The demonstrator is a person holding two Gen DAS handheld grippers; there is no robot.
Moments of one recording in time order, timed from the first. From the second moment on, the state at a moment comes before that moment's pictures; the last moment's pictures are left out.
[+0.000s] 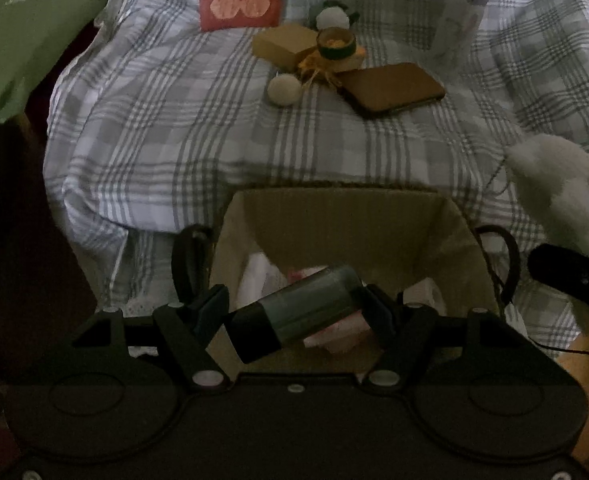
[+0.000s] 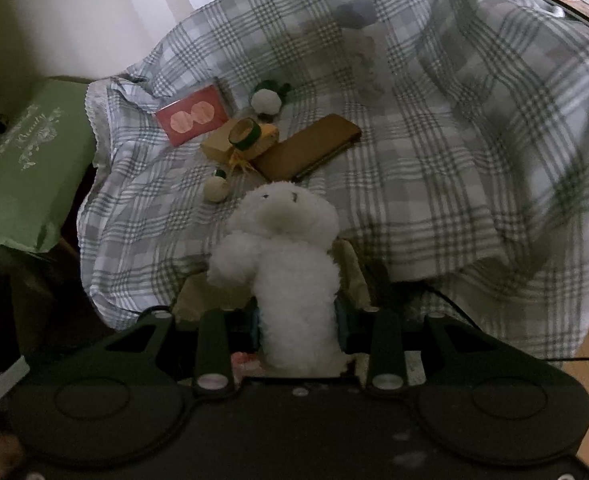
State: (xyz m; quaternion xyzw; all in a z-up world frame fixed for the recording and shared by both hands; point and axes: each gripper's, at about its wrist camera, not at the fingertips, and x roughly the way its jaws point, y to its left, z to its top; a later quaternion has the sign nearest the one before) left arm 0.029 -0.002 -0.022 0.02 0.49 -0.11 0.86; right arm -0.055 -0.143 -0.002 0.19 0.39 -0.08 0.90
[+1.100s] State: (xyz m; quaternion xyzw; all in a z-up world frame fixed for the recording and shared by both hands) left arm 0.013 0.012 -0.041 0.02 0.52 -0.07 0.85; right arm -0.053 -0.123 -0.028 0.16 0.44 -0.10 0.88
